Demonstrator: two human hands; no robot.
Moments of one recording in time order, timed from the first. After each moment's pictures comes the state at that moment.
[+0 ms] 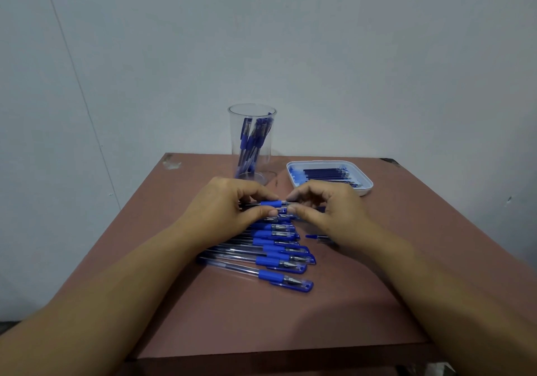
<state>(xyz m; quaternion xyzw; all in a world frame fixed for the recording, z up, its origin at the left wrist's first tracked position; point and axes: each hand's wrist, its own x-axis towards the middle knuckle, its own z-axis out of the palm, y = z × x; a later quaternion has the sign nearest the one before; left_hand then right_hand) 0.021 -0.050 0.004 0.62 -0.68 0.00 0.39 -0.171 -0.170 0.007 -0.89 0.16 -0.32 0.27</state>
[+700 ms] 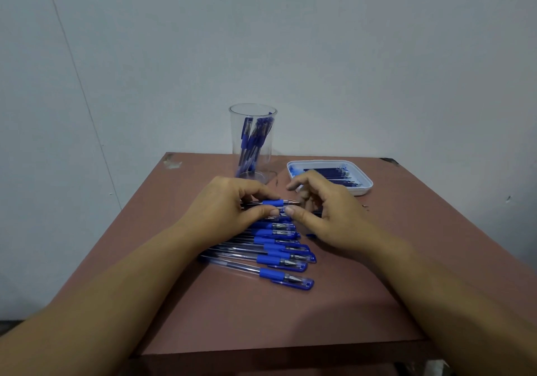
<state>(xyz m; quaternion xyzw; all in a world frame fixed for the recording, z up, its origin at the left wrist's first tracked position) 0.019 -0.048 0.004 0.62 -0.68 0.01 0.40 -0.172 -0.167 0.005 -0.92 0.13 -0.30 0.22</state>
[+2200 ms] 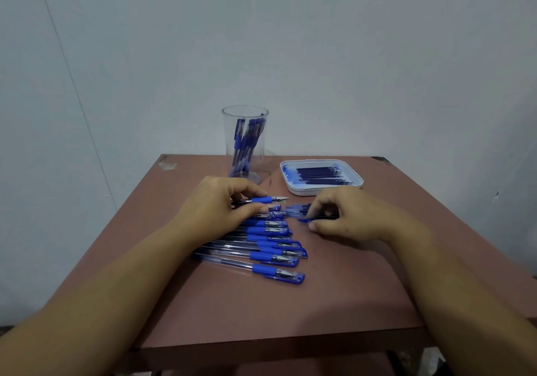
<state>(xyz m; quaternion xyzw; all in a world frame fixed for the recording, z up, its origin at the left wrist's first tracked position) 0.019 -0.046 0.003 0.64 -0.66 -0.01 0.41 -0.209 -0.185 0.027 -0.94 0.26 -0.10 0.21</state>
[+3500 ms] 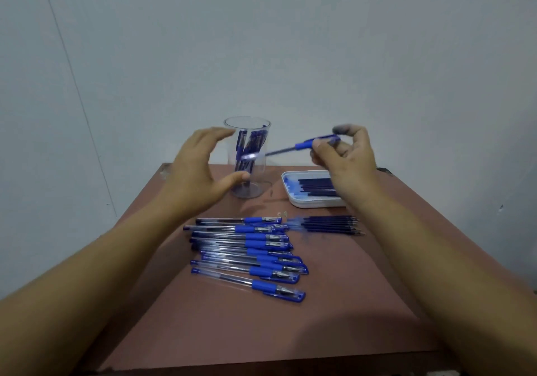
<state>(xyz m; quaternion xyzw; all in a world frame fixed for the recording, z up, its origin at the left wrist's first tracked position) 0.057 -0.063 0.038 0.66 -0.60 0.17 0.43 -0.156 -0.182 0.069 -0.64 0.22 -0.53 0.52</state>
